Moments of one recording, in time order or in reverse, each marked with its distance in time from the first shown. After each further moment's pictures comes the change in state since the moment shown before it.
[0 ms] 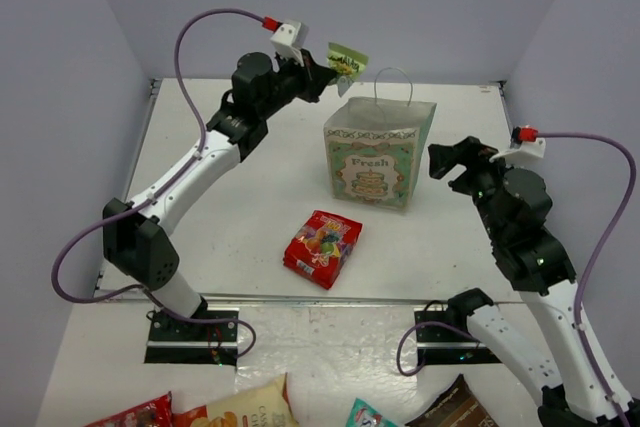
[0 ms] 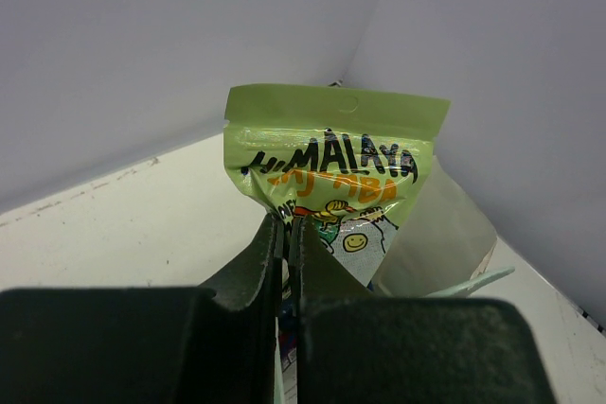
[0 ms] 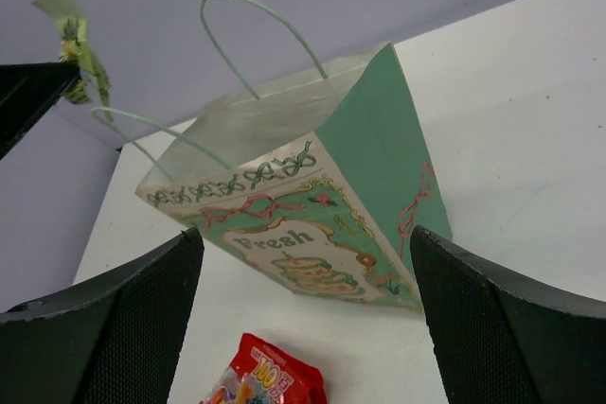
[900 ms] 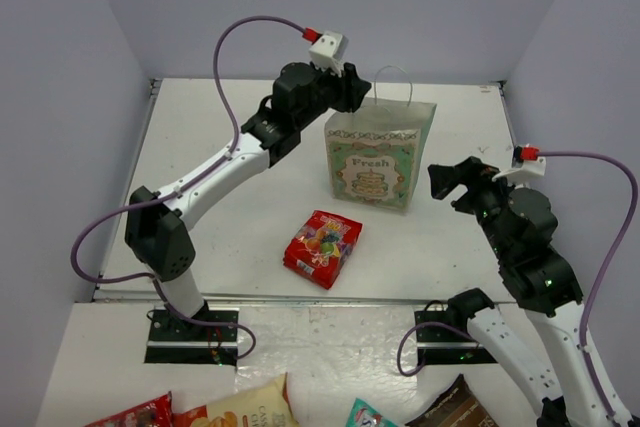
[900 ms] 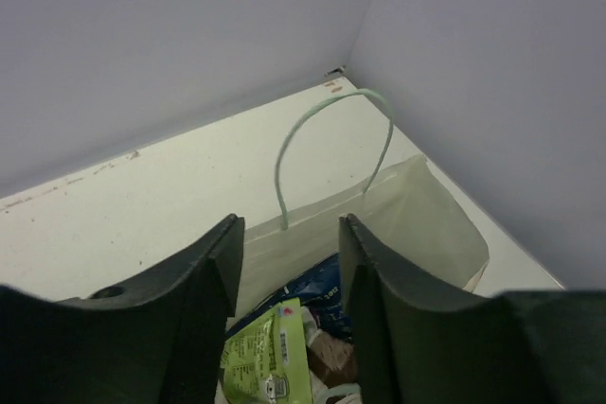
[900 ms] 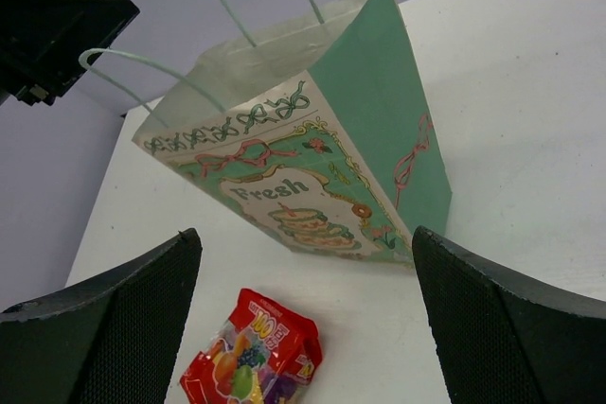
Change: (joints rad) left arm -0.166 0.113 0.077 -0.013 -0.205 0.037; right arm 0.000 -0.132 -0.059 -0.111 -0.059 0.025
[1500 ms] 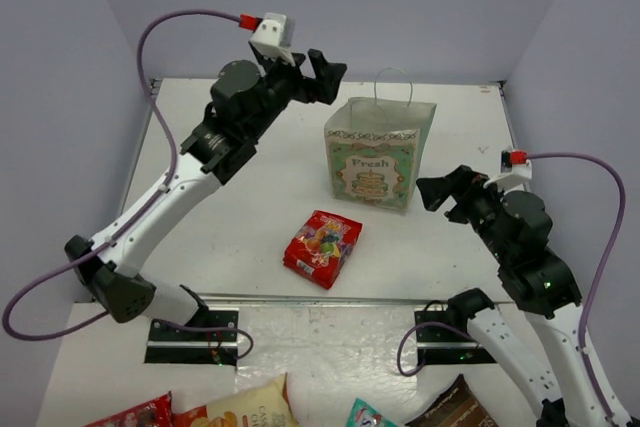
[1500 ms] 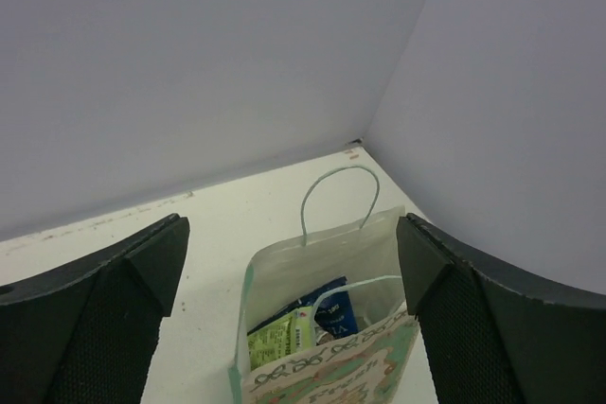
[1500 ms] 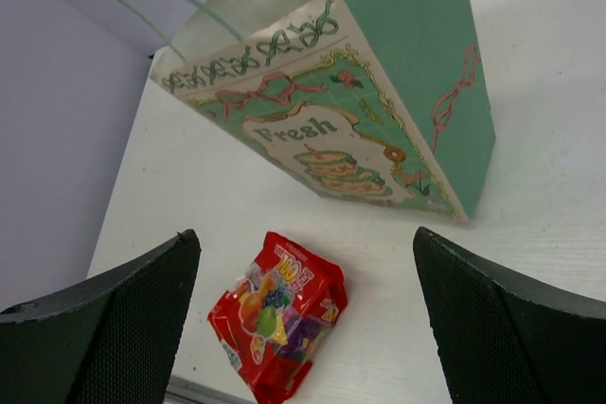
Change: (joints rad) left arm 0.000 -0.255 -0.003 -0.133 -0.120 0.000; right arm 0.000 -0.007 -0.008 -0.067 -0.114 0.050
